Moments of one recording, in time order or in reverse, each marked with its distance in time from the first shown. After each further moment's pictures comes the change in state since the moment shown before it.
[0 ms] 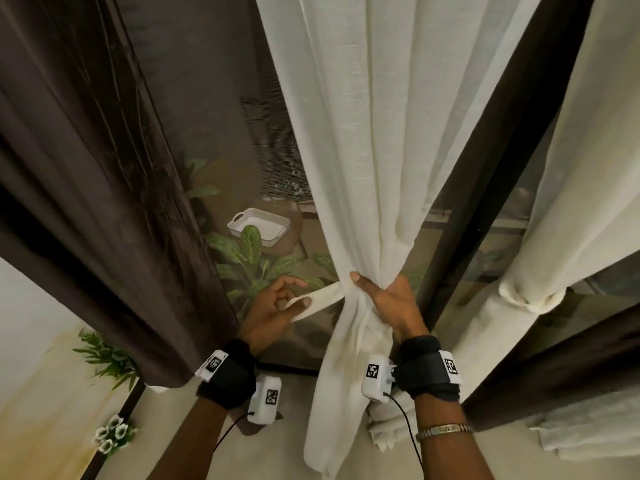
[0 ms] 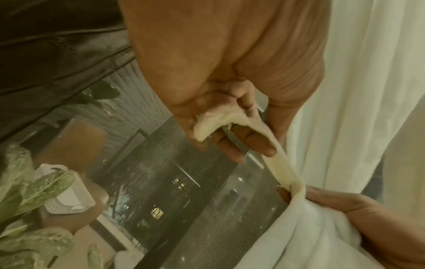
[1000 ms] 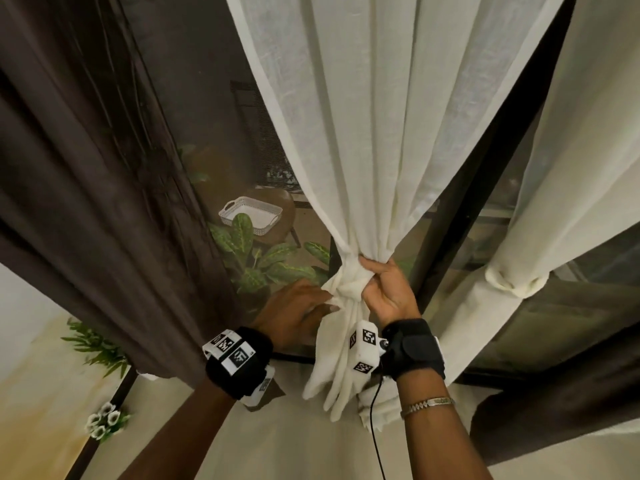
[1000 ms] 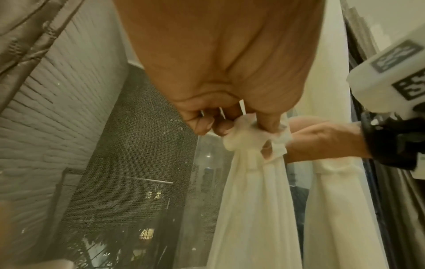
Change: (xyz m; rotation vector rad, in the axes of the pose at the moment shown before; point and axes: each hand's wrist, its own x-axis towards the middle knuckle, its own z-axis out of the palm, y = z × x) left_hand -0.003 0.006 0.039 0.839 -0.294 0.426; right_hand 0.023 0.018 -0.005 0.932 -0.012 0.285
